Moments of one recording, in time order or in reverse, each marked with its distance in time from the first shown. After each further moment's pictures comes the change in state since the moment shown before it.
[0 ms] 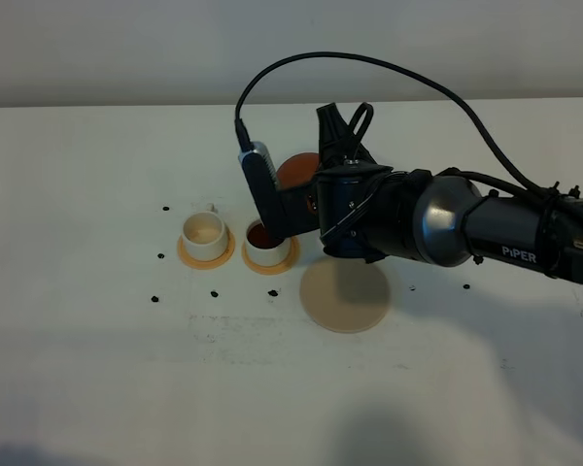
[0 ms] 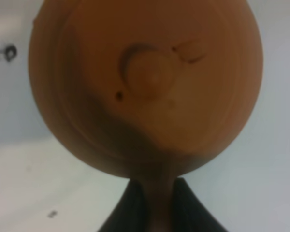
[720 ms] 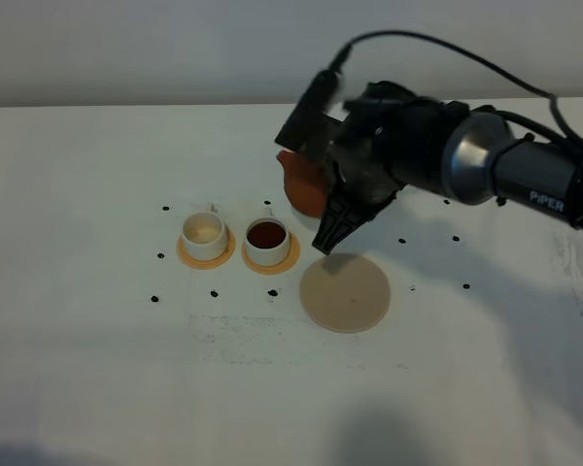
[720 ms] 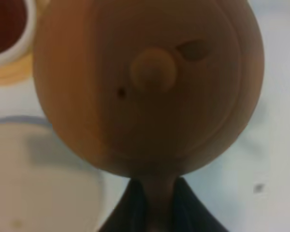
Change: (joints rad) left arm 0.000 0.000 0.000 0.000 0.000 0.000; right arm -0.116 0.000 -0.171 0.736 0.127 0.201
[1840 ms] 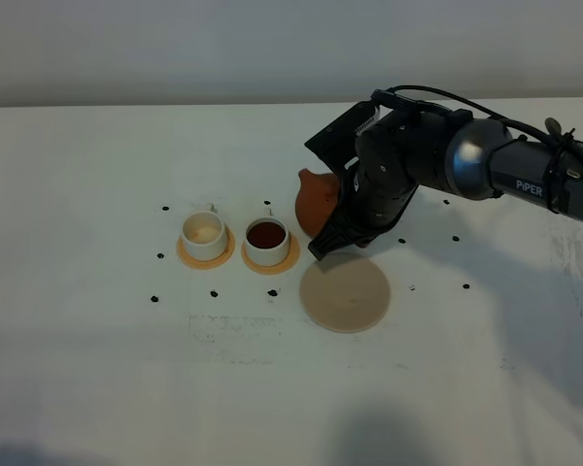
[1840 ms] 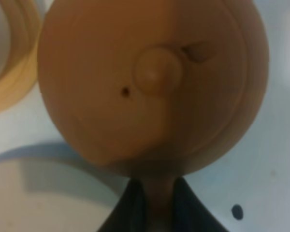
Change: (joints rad) left arm 0.000 0.000 0.000 0.000 0.000 0.000; right arm -0.094 0.119 -0.003 0.226 -0.097 0.007
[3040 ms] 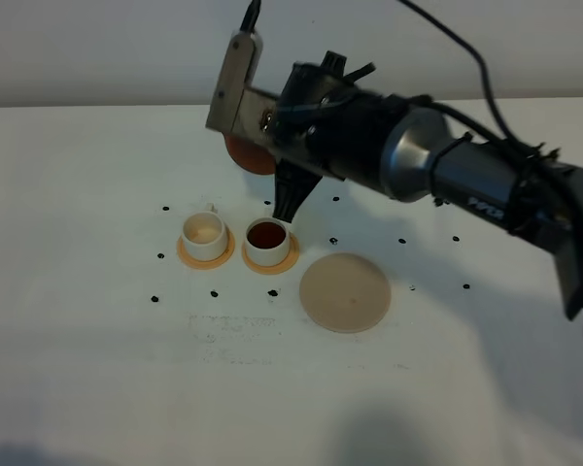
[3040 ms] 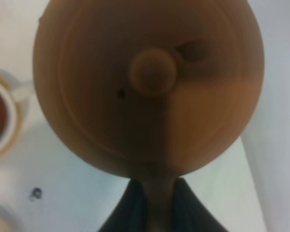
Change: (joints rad) left arm 0.000 0.000 0.000 0.000 0.000 0.000; right arm 0.214 -0.028 -0.217 -0.511 0.121 -0.097
